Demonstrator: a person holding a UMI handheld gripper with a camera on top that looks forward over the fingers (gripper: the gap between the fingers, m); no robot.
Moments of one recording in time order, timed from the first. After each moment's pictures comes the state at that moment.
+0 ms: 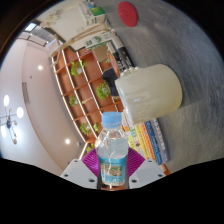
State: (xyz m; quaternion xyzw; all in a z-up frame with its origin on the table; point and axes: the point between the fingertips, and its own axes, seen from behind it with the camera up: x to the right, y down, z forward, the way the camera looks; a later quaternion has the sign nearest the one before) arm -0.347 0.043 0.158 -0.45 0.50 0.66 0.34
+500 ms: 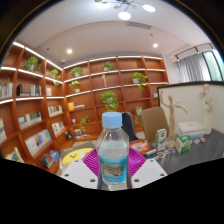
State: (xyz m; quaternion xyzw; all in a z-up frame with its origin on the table) arm -0.239 0.048 0.224 -0.76 0.06 0.04 0.65
